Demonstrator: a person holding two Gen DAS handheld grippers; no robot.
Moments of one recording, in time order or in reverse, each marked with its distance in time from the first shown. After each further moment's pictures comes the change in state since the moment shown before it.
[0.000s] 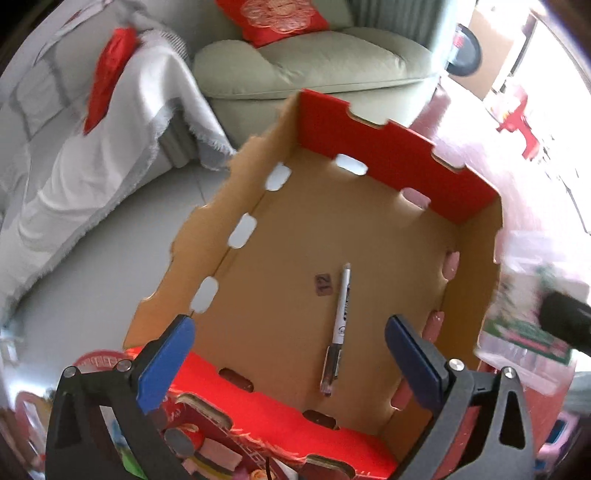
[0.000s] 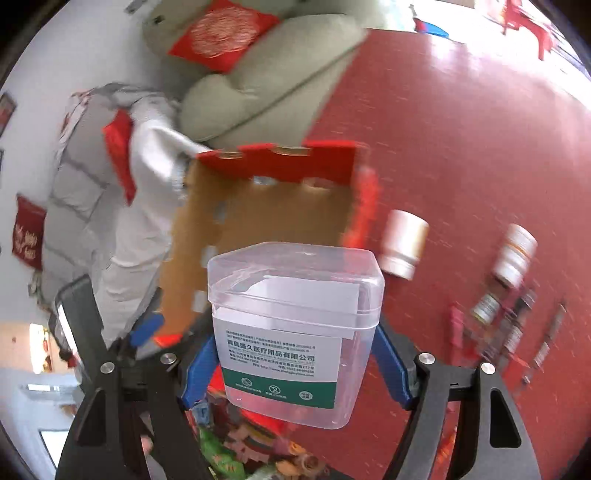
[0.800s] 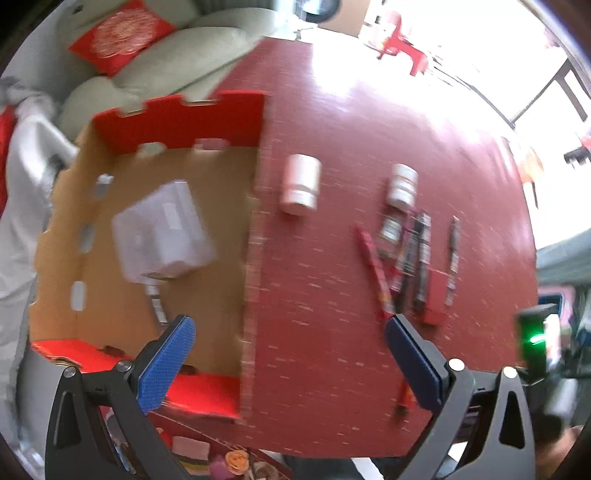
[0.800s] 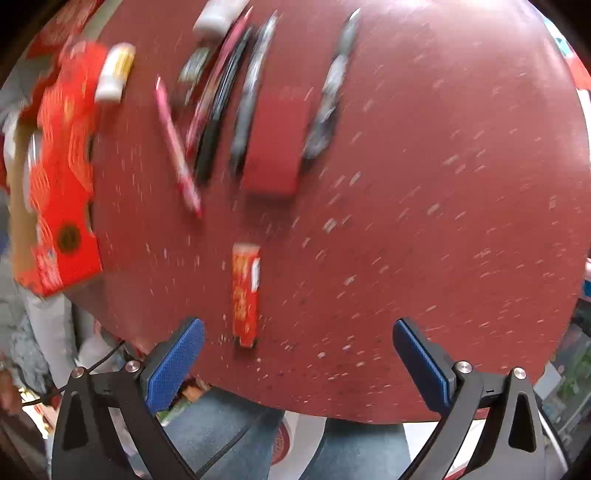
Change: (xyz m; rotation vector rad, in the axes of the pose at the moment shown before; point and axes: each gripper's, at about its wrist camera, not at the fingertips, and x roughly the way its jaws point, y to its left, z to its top) left arm -0.035 -0.151 -0.081 0.440 0.070 -0.223; right arm 0.009 -0.171 -0.187 0.324 0.296 -0.326
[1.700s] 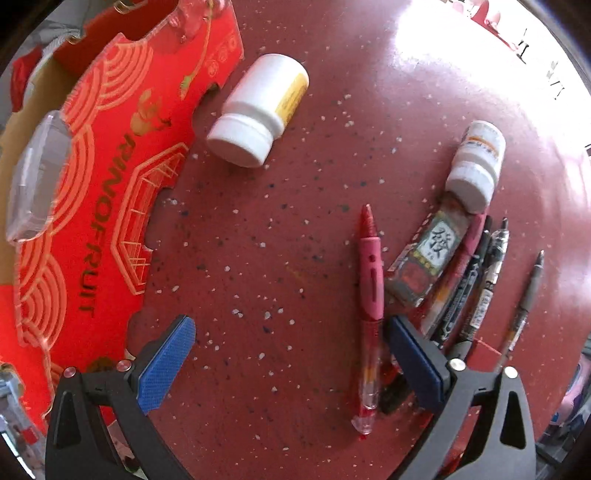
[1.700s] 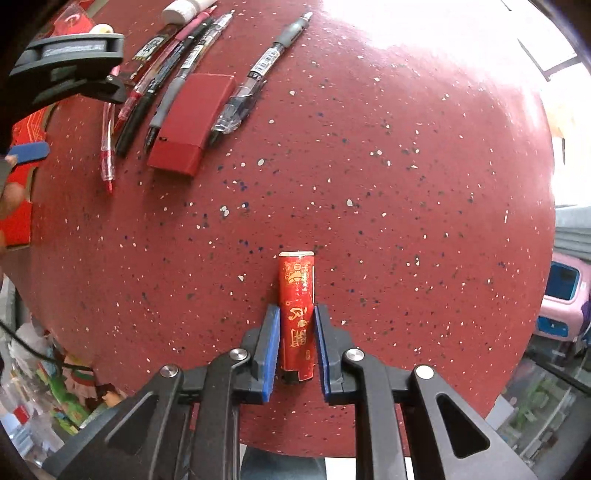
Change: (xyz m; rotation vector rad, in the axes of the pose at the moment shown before) left arm 0.134 -0.054 0.028 -0.257 0.183 0.154; right arm 0.011 -0.050 -0.015 -0.084 -0.121 -0.206
